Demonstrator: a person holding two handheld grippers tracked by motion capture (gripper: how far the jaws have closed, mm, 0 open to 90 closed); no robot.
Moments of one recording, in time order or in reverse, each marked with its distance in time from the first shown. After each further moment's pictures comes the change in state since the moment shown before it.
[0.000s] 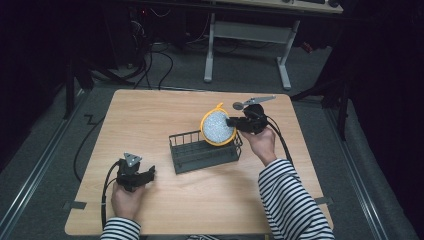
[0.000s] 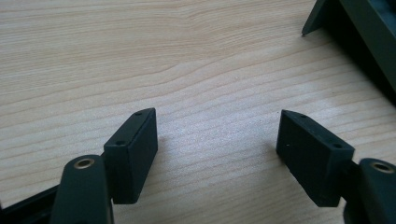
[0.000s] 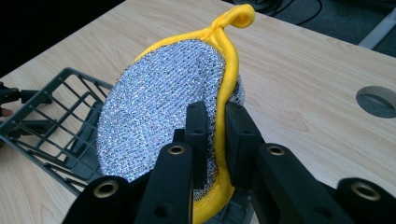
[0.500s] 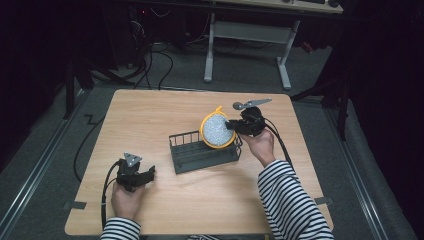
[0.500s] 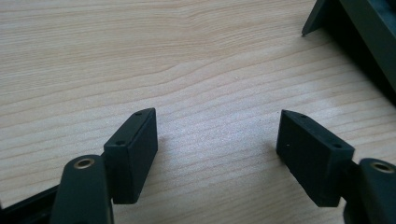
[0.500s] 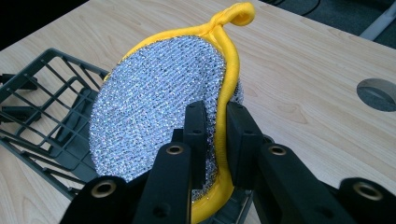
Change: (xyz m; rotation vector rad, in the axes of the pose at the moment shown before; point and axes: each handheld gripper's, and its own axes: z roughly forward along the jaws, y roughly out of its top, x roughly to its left) left arm 0.000 0.000 0.000 0.000 0.000 0.000; right arm 0.000 -0.007 0.010 0.031 -0.017 -0.026
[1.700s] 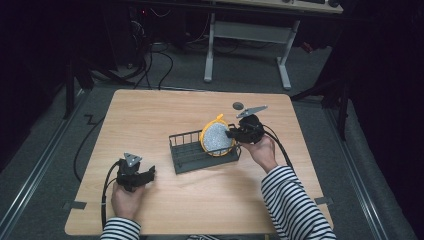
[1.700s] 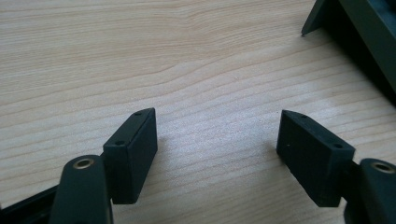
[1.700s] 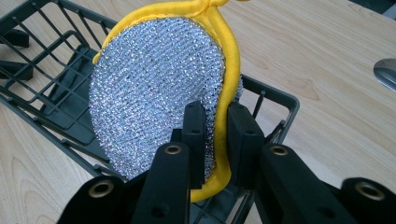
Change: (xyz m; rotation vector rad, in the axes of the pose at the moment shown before) left arm 0.000 0.000 0.000 0.001 -0.001 0.003; right arm 0.007 -0.018 0.006 0.075 0.000 -0.074
